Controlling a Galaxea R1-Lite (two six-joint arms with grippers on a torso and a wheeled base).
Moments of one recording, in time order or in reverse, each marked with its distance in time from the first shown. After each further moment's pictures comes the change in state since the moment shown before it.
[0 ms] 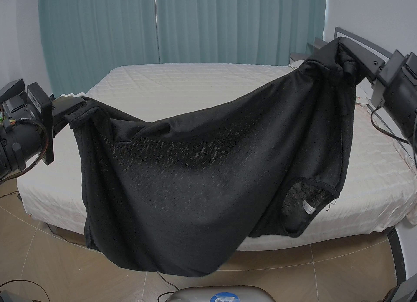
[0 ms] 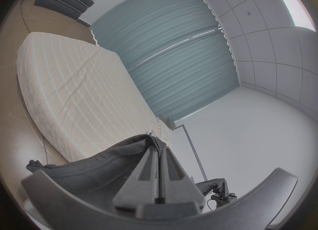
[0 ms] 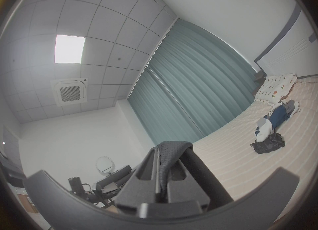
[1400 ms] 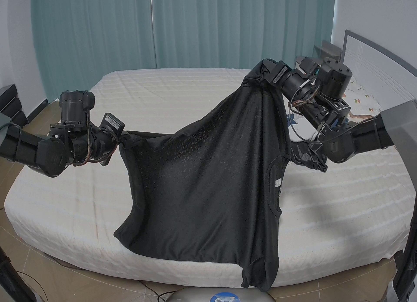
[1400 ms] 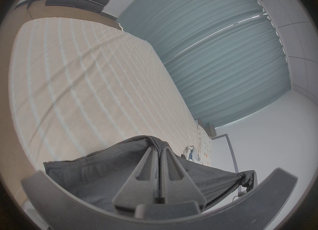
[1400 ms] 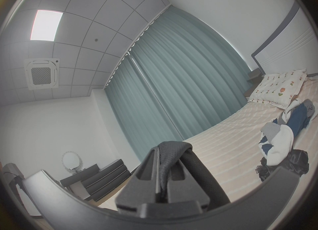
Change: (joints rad) left arm 0.147 0.676 -0.260 -0.064 -0.002 -0.015; right arm -0.130 0.779 -0.672 -0.009 -0.007 -0.061
